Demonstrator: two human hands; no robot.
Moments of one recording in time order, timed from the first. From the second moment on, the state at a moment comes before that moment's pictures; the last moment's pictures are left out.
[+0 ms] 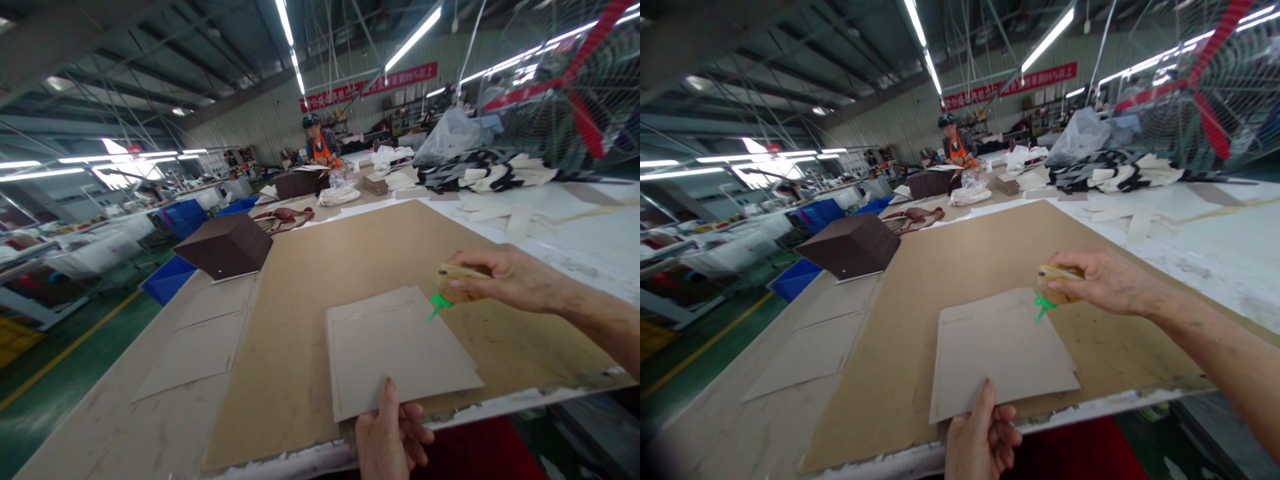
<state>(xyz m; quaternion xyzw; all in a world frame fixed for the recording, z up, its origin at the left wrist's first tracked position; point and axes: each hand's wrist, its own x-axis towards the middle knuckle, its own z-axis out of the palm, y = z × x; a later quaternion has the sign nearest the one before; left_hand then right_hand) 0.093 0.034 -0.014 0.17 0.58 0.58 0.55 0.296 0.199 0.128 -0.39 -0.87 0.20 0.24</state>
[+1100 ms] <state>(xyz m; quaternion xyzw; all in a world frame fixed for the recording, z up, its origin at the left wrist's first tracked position) 0.101 0.034 -0.008 0.11 0.60 0.62 0.49 0.332 0.163 0.102 -0.37 -0.86 0.16 0.32</state>
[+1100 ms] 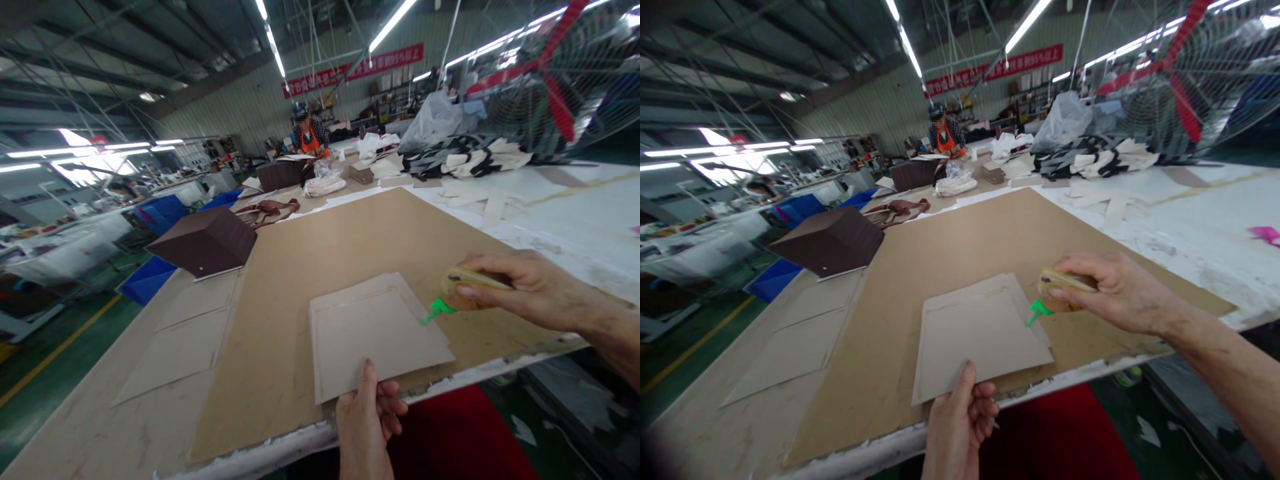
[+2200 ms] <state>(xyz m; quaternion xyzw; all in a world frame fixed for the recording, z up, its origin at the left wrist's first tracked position) 0.104 0.031 0.002 0.11 0.60 0.62 0.50 0.365 0.137 0.080 -0.38 -0.83 0.17 0.37</state>
